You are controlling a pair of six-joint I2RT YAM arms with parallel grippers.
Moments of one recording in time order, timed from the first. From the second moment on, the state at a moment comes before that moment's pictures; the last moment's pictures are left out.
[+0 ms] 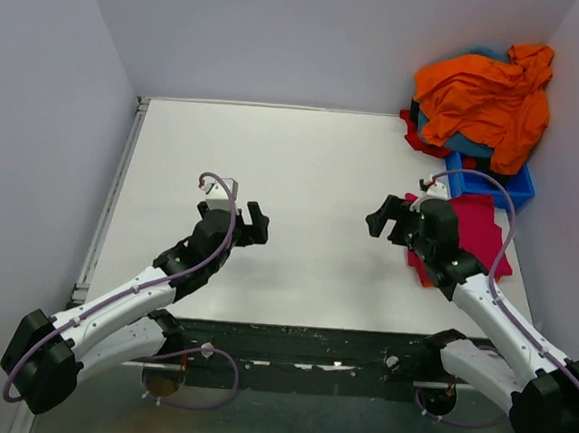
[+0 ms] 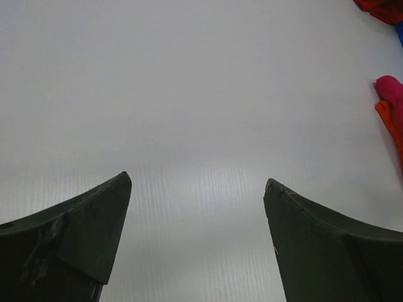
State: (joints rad) left arm -0.71 0.90 0.51 0.01 -0.39 -0.52; right arm 0.35 0.97 0.65 -0.20 0.06 0.43
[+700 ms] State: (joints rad) left arm -0.71 0.85 0.39 0.13 -0.46 -0.46; right arm 0.39 0.97 0.42 0.11 0.11 0.45
